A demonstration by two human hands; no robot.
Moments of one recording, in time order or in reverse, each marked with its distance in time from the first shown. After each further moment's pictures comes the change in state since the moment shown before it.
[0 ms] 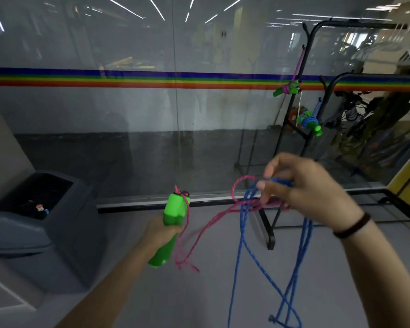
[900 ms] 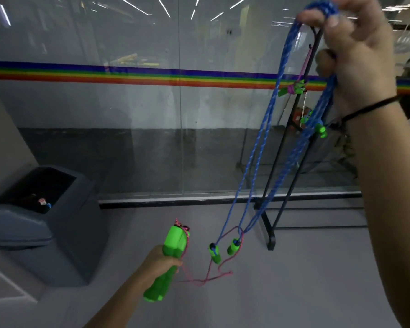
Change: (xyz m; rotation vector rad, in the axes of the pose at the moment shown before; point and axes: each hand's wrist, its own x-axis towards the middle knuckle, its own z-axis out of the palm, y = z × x) left_hand -0.010 -0.068 0.019 -0.021 -0.174 -0.179; right_hand 0.090 -0.034 -0.083 0.617 0.453 -0.510
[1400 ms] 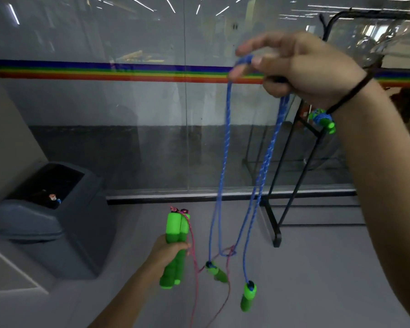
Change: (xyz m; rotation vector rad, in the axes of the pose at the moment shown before) left_hand 0.003 0.006 0.002 -0.292 0.061 0.030; right_hand 0.009 -0.002 0.044 -0.142 -0.567 0.344
